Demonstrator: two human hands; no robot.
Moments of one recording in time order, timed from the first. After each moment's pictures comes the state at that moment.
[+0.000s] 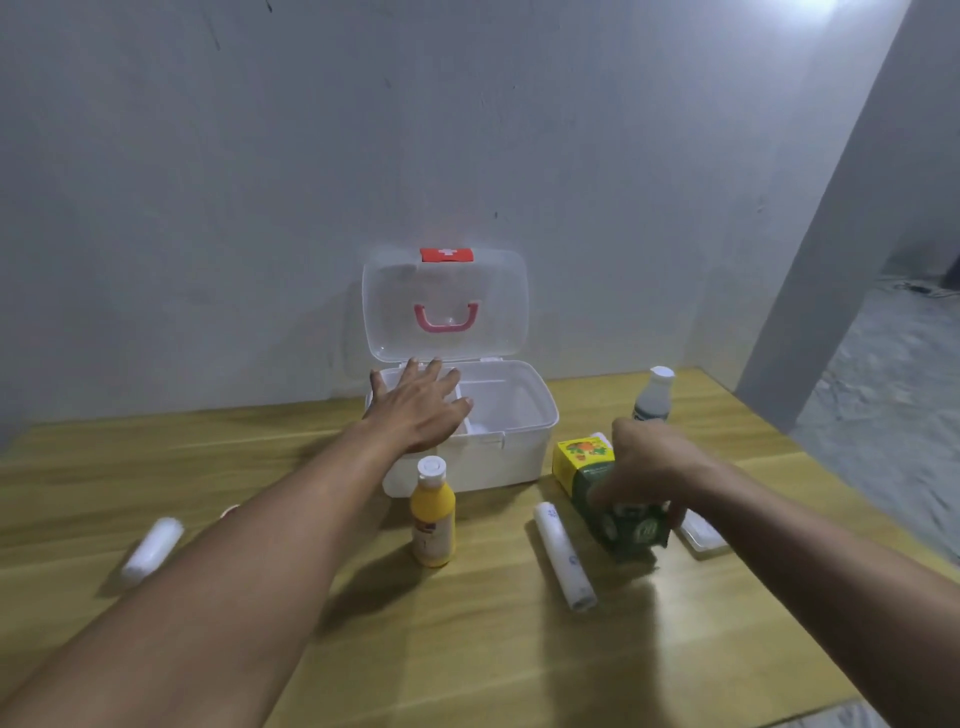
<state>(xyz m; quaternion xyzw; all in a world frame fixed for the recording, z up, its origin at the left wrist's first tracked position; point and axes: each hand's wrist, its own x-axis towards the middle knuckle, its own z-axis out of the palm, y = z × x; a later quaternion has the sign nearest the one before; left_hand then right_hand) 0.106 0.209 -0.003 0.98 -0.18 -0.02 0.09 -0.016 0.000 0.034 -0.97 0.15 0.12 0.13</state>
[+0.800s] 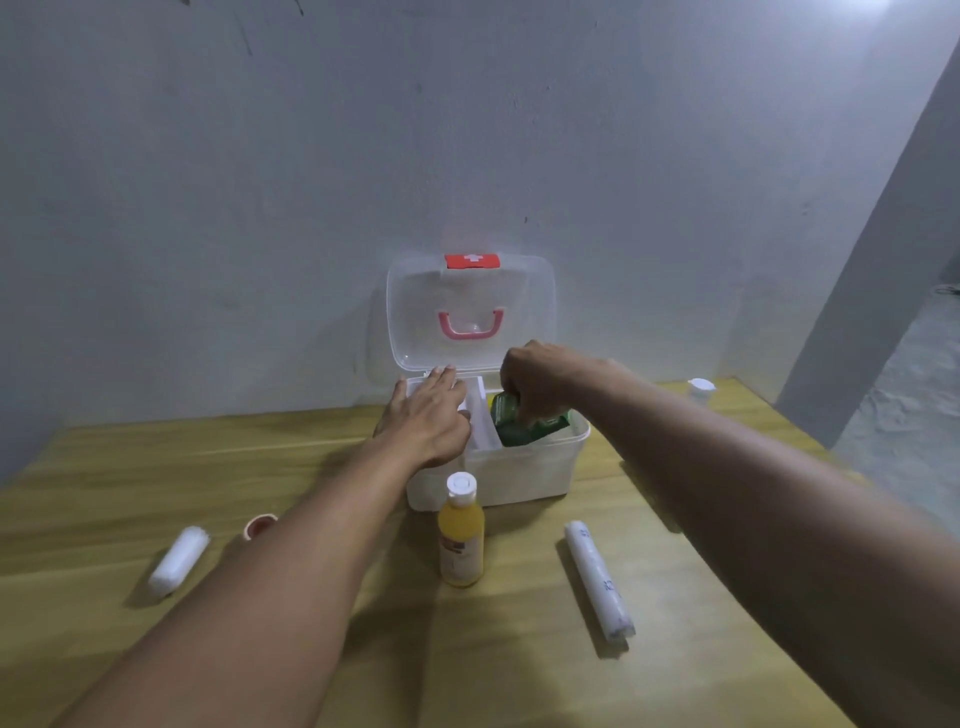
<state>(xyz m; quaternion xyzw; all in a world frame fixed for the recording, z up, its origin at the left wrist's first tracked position) 0.110 0.224 -0.008 0.98 -0.18 0.02 0.08 0.102 0.073 0.055 -0.99 -0.12 0.04 -0.02</state>
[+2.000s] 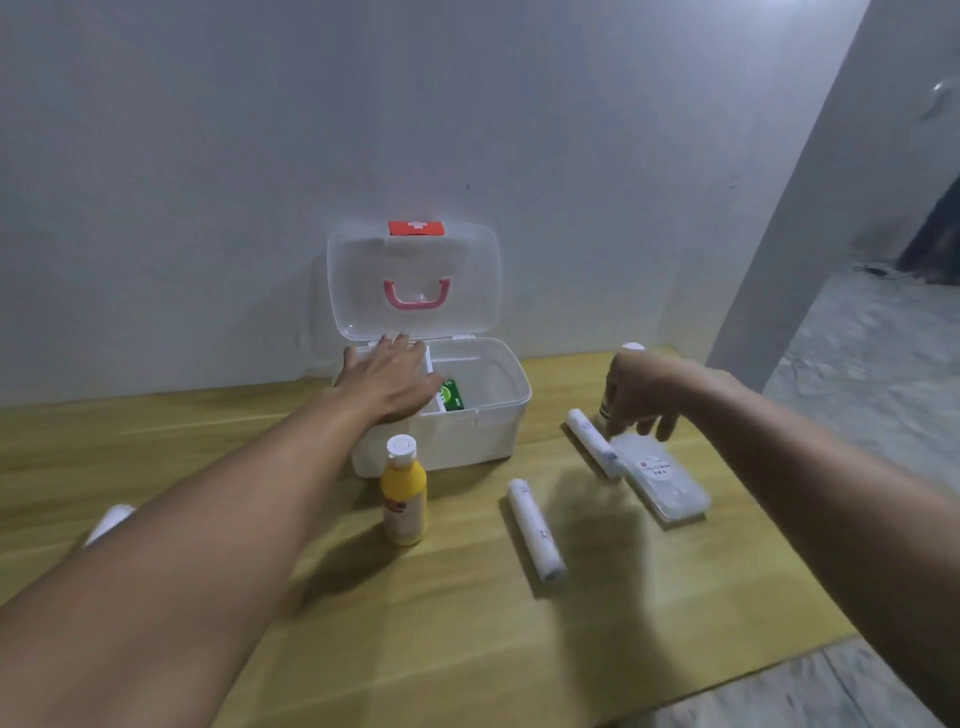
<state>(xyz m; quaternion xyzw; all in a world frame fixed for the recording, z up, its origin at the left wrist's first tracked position) 0.113 0.208 0.003 0.98 -0.18 0.00 0.06 0.024 -0.040 0.050 -0.97 0.16 0.15 0.11</state>
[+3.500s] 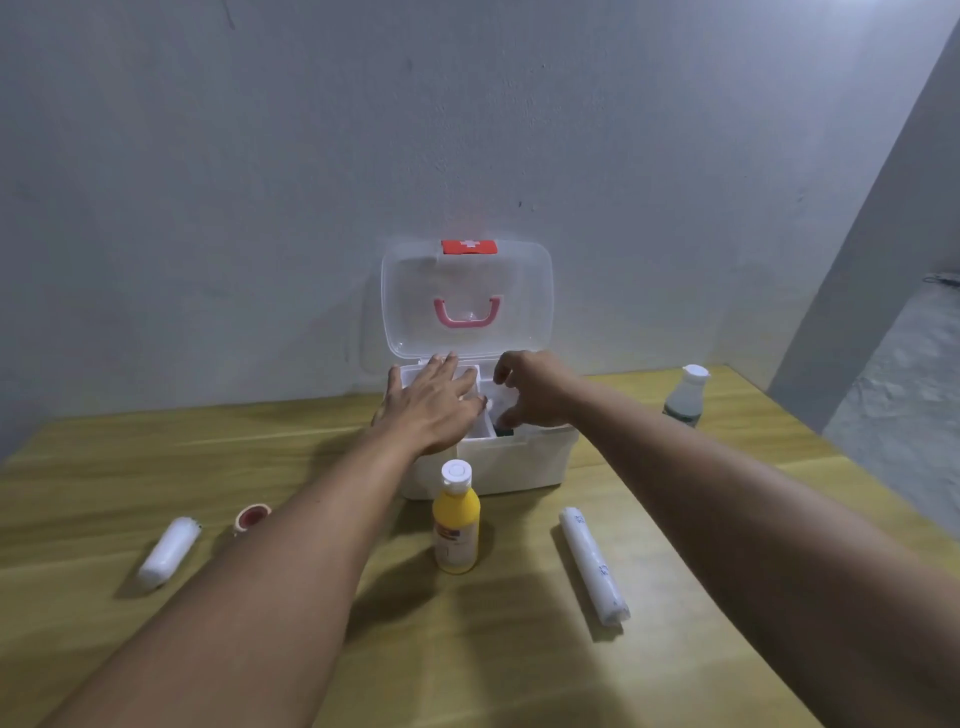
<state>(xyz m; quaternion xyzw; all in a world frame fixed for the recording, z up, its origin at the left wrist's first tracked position) 0.120 0.218 -0.015 0.98 -0.19 0.01 0.10 0.105 0.064 0.017 -0.98 -0.07 0.00 0.16</state>
